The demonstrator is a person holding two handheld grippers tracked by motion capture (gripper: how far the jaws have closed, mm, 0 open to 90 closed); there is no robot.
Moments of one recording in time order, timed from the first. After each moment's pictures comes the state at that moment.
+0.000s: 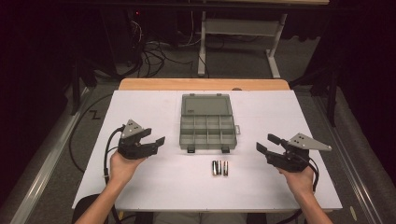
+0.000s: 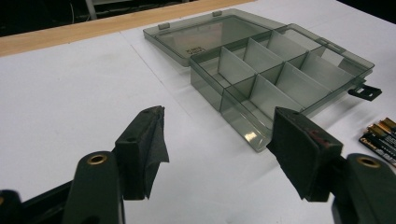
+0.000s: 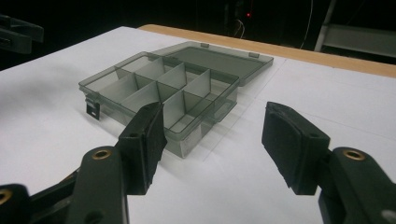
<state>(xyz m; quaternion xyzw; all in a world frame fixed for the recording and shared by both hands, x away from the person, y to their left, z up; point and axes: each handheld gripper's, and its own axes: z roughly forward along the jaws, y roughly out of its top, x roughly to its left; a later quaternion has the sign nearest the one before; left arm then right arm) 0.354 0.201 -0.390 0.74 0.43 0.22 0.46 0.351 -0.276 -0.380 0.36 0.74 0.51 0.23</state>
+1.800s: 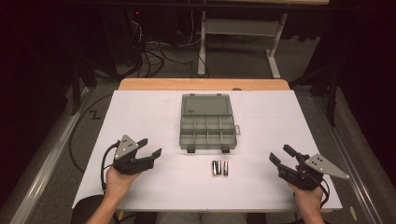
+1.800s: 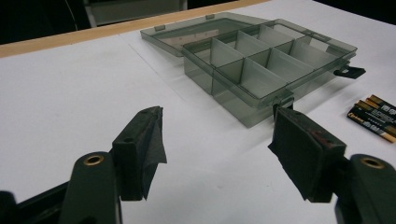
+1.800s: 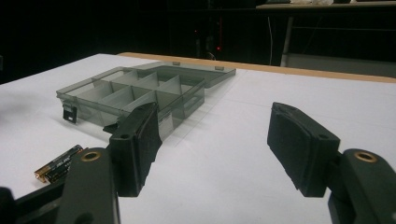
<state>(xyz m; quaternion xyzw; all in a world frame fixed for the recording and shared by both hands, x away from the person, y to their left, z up) 0.321 0.209 -0.414 0.73 0.41 0.24 0.49 0.315 -0.310 -0.412 0.38 0.68 0.55 0.29</state>
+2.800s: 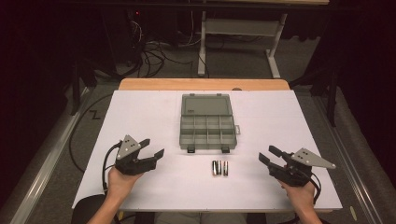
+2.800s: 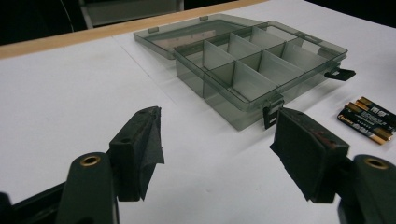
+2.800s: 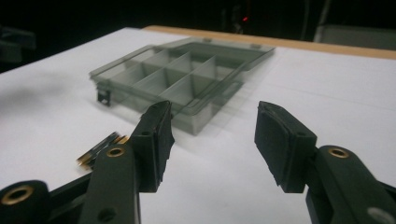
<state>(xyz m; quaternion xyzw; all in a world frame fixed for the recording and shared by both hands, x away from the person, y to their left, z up) 0.318 0.201 -0.410 0.73 0.40 0.25 0.49 0.323 -0.279 -0.401 0.37 0.73 0.53 0.23</state>
